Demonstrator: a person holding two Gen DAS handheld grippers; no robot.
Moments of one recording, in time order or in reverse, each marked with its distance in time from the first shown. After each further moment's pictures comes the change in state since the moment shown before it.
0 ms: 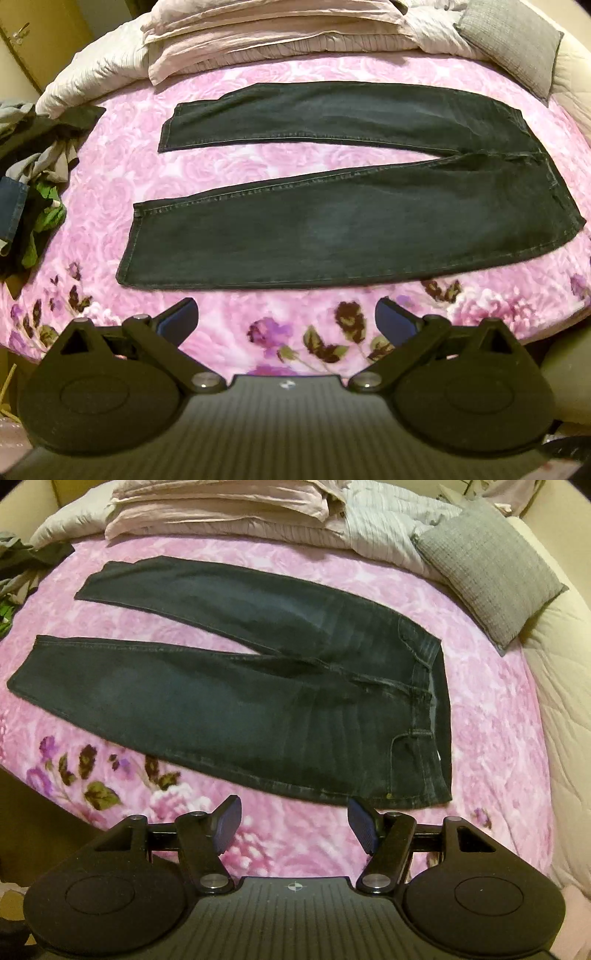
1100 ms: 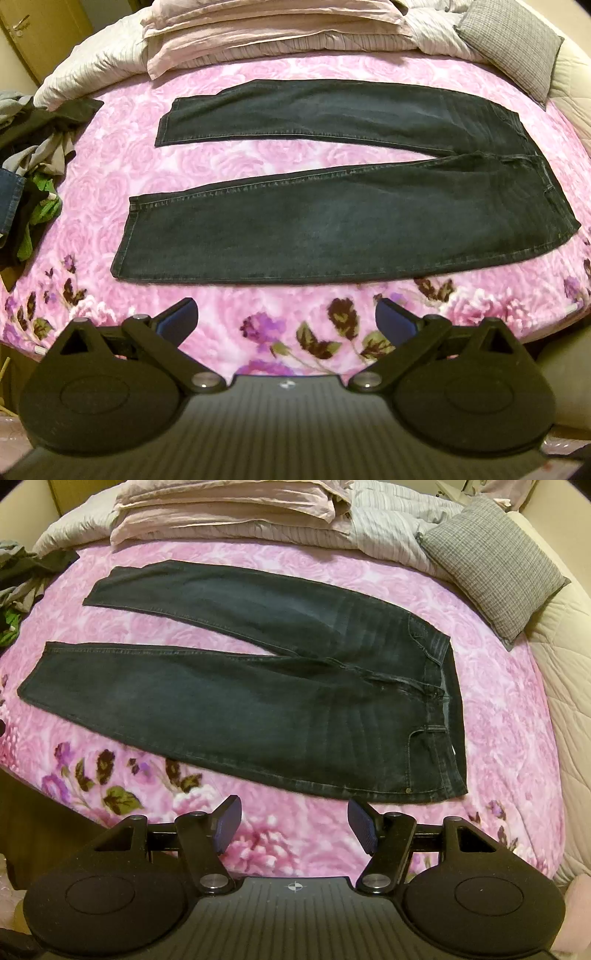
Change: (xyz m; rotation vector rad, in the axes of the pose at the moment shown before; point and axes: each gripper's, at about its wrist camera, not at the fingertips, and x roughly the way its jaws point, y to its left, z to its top) left arm -0.001 -0.001 0.002 -0.024 0.009 -0.015; right arm -0.003 0.025 -0.003 0.031 -0.008 0.013
